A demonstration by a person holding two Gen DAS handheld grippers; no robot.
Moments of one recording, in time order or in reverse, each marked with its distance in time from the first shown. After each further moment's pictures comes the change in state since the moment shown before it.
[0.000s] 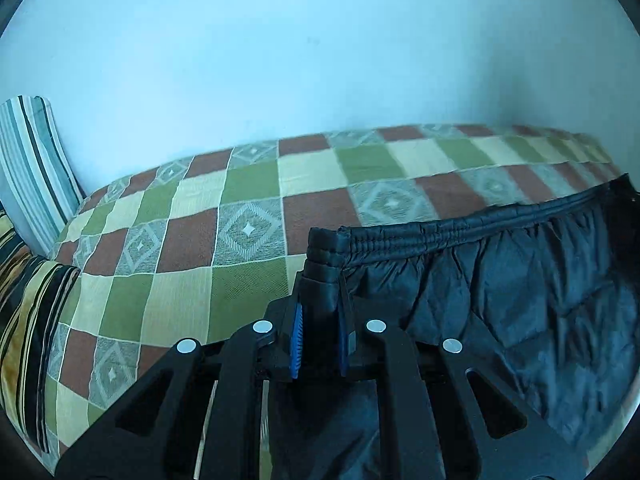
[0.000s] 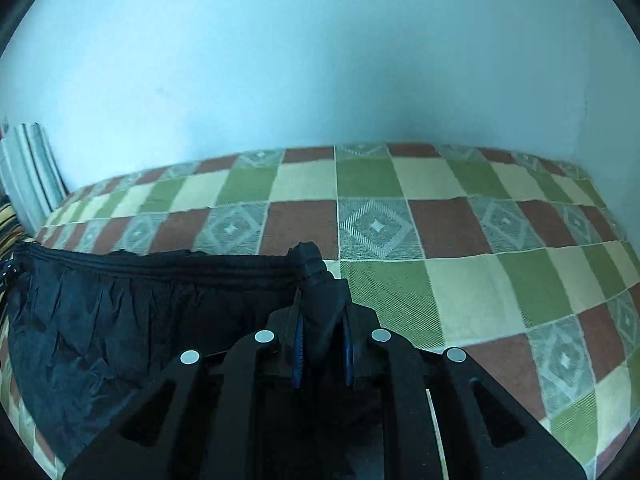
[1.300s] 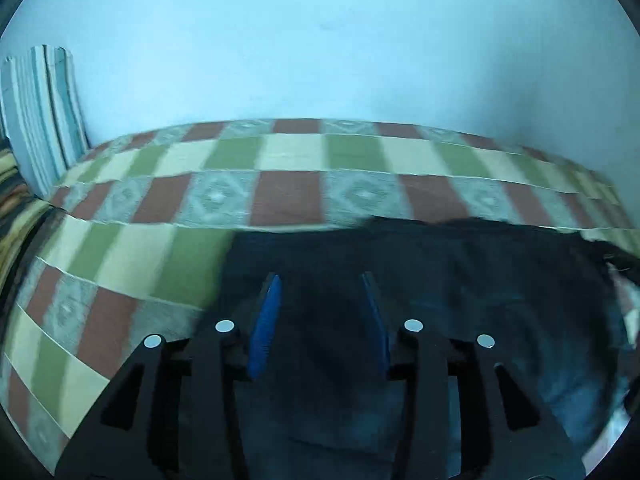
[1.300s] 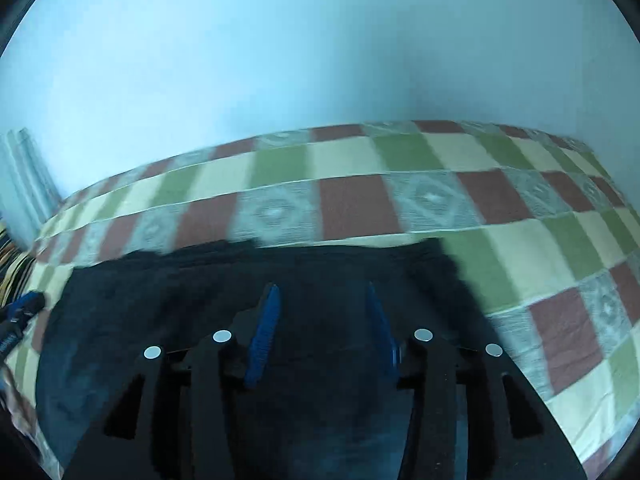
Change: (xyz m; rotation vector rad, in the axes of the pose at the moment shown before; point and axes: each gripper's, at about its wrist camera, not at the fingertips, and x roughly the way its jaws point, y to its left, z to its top) left arm -0.002 -0.070 -0.019 -0.182 0.010 -0.025; right arm 0.017 0.097 -0.019 0.047 0.017 -0.004
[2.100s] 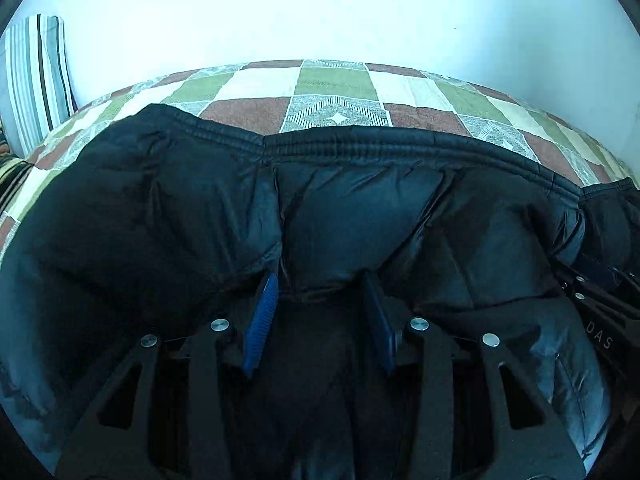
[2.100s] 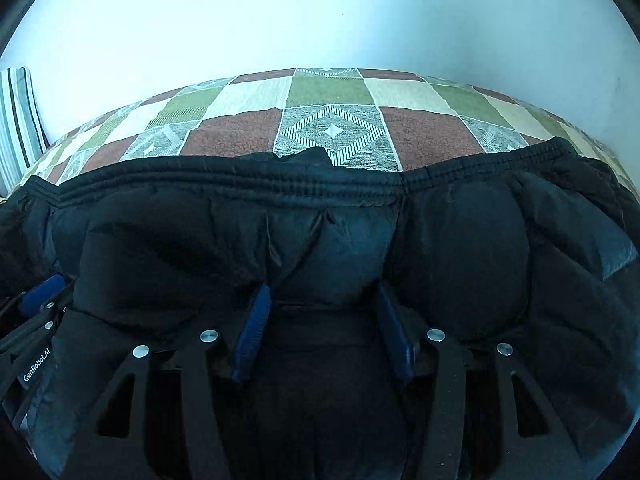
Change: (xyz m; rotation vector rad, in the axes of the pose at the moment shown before) left arm 0.096 -0.034 -0.047 -0.038 0.048 0.055; right arm 0.086 0.057 -0.051 -0.086 0.058 -0.066
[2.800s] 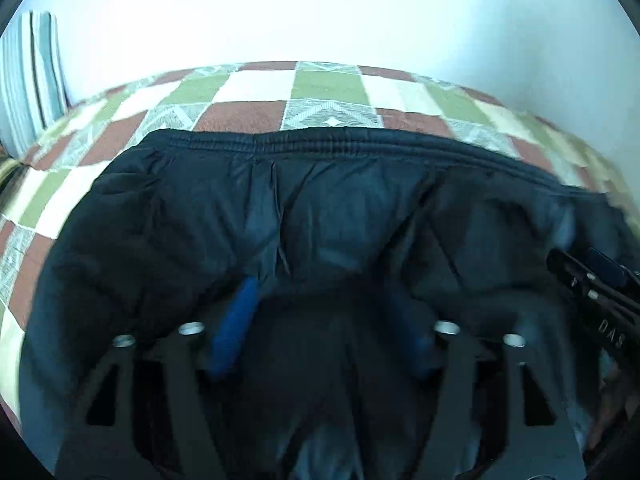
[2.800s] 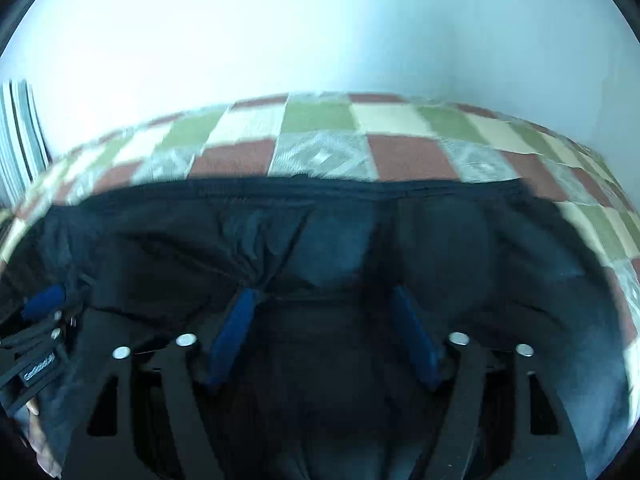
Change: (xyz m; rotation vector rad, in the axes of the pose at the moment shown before) left arm -0.034 0.014 0.008 -0.008 0.050 -0.080; right arm -0.050 -0.015 0.007 0.045 -0.051 -0.003
